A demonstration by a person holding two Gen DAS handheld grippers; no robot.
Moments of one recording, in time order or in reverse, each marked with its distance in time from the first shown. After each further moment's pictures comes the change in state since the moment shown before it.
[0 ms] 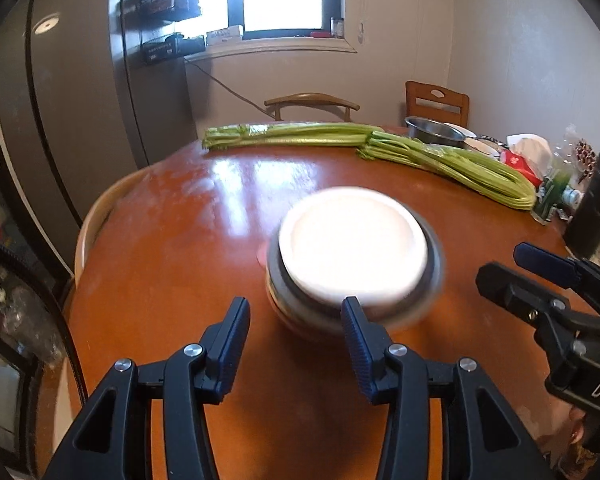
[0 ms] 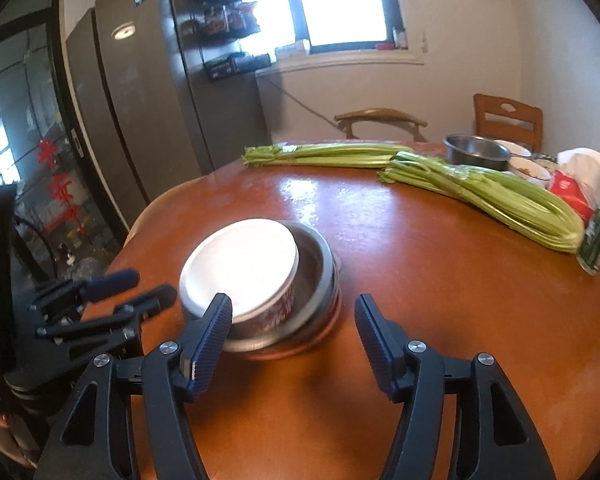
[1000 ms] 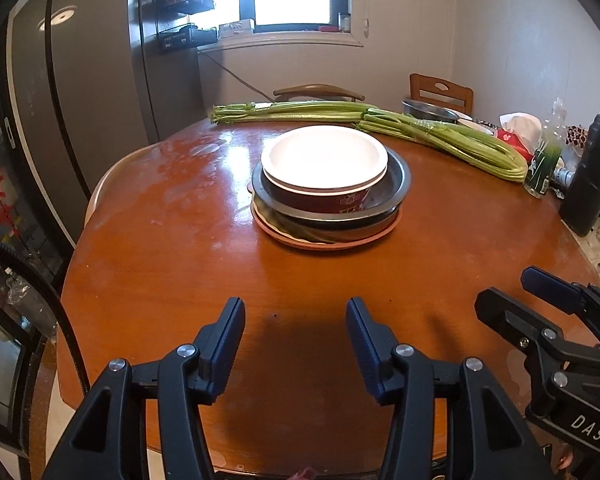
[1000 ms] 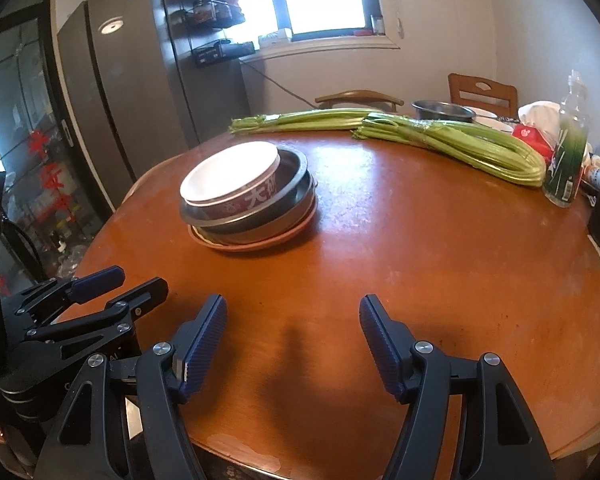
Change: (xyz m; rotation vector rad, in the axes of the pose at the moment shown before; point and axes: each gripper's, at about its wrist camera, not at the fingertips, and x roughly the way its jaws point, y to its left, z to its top) left arm -0.020 -0.029 -0.069 -0.017 0.003 0.047; right arm -0.033 -0.005 -0.079 0.028 0.048 -0.051
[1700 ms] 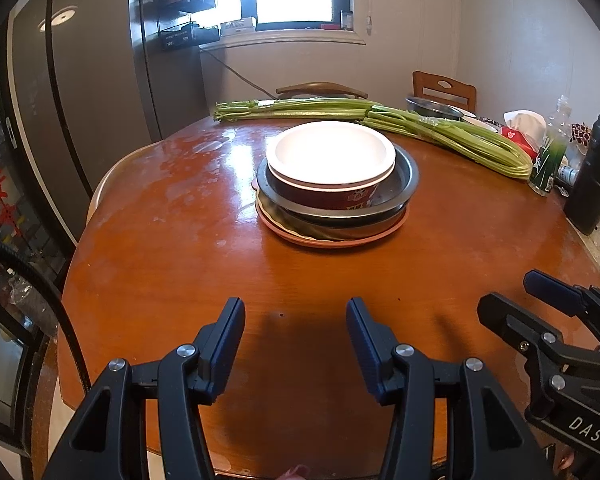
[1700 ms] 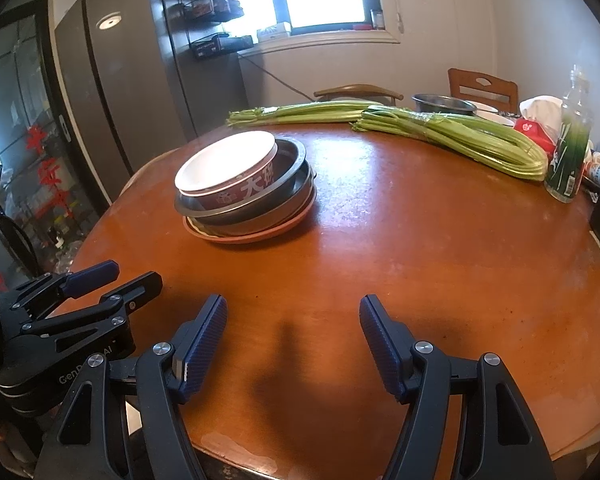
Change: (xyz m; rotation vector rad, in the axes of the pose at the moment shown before) left arm 0.006 0.003 0.001 -0.002 0.005 0.006; right arm 0.006 0.000 -0.002 -0.003 0.019 -0.008
